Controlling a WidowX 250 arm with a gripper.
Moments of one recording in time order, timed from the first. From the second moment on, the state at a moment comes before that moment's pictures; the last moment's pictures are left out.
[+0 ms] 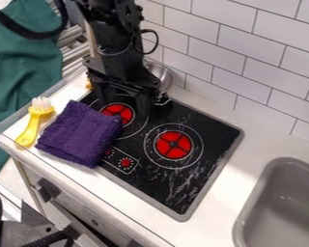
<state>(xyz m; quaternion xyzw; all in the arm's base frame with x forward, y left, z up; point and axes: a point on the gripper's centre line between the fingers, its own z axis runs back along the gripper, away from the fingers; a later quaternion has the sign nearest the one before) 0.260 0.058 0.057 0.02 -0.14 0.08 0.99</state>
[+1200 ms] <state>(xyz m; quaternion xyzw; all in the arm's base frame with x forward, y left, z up) 0.380 0.057 0.037 -0.05 -0.14 0.01 0.99</state>
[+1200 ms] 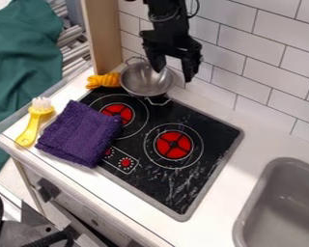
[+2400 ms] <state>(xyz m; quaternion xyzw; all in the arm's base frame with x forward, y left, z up) 0.387 0.096 -0.041 -0.01 -0.03 0.03 1.00</state>
